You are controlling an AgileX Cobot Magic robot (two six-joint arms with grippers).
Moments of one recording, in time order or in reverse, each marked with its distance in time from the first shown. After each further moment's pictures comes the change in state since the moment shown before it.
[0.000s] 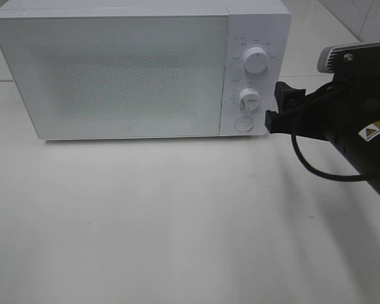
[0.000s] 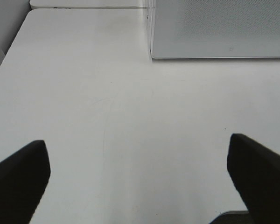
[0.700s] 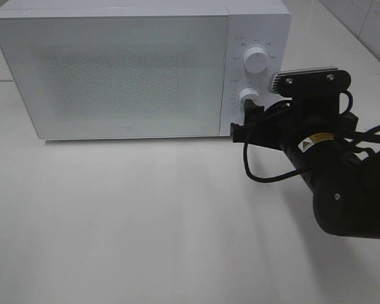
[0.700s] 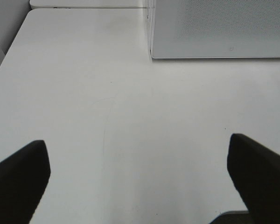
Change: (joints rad) left arm 0.000 0.000 0.000 0.000 0.000 0.000; right arm 0.023 0.321 -0.158 0.005 -0.101 0.116
